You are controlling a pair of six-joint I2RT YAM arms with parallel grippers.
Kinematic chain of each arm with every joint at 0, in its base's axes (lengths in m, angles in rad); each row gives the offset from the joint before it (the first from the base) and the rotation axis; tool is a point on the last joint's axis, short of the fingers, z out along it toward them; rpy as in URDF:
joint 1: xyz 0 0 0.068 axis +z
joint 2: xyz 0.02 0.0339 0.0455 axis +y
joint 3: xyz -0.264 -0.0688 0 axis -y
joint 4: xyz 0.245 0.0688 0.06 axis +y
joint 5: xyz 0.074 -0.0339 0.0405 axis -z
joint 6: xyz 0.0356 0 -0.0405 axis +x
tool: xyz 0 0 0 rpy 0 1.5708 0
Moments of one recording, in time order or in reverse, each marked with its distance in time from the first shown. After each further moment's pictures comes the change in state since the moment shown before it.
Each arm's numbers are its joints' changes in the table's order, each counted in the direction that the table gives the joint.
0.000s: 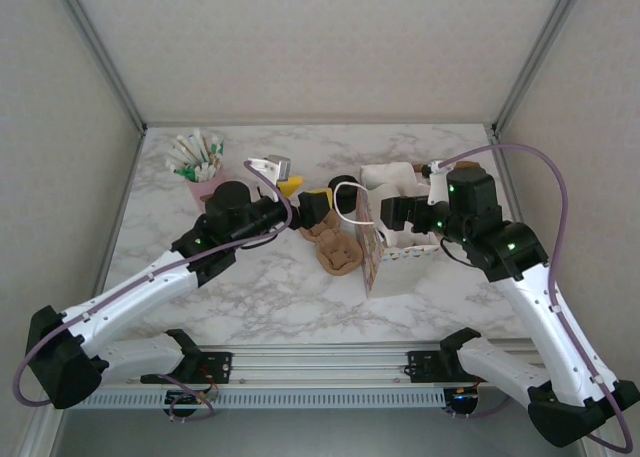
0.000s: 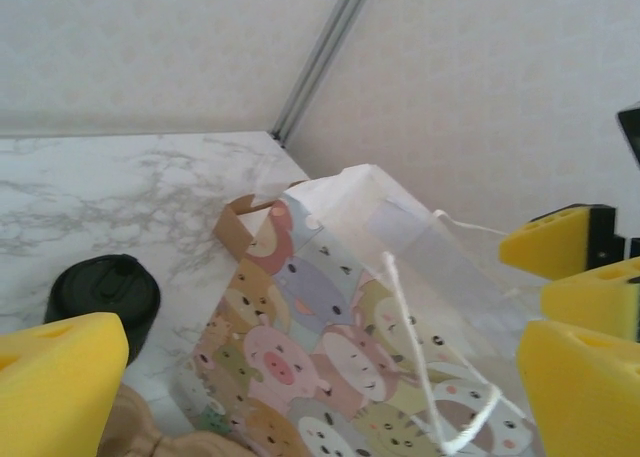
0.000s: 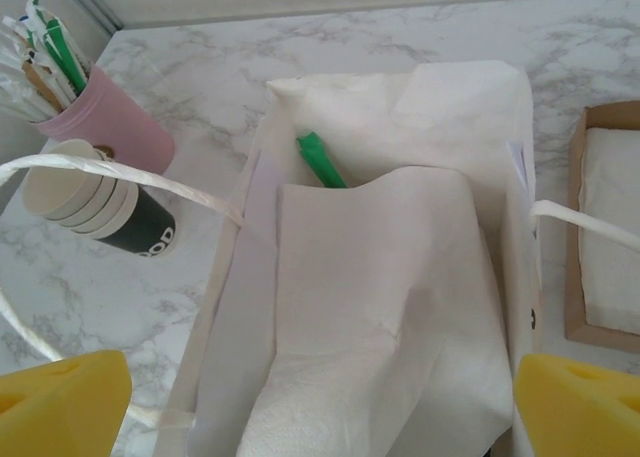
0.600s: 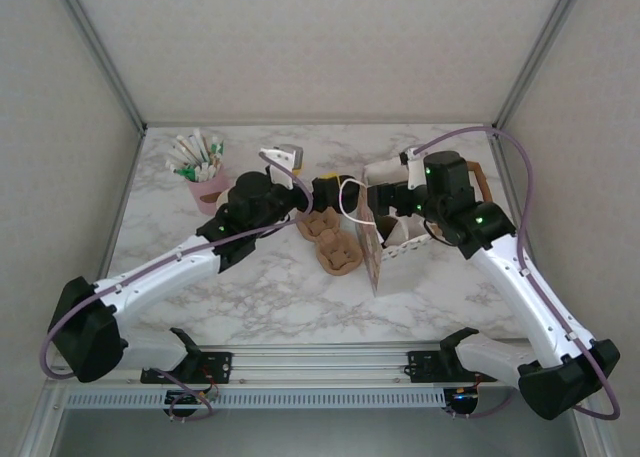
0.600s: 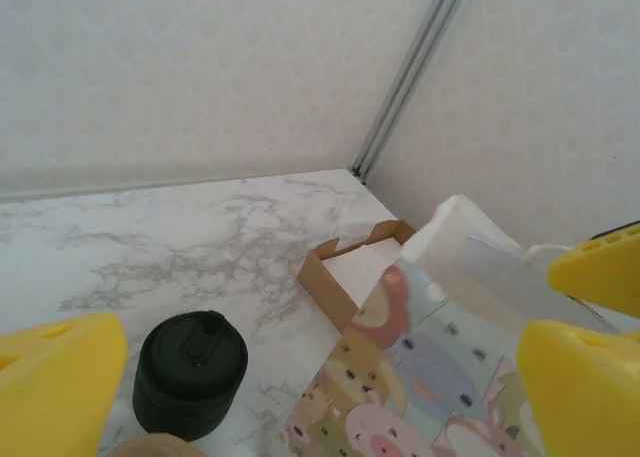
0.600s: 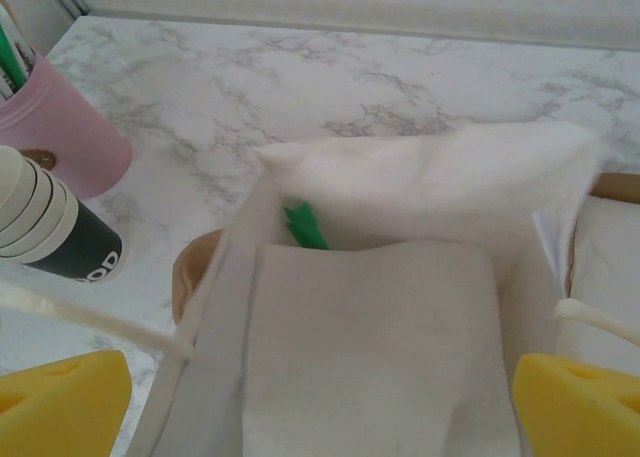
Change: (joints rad) left arm 0.000 0.186 0.077 -0.119 -0.160 0.113; right arm 0.000 0.163 -0.016 -0.181 0.030 -0.126
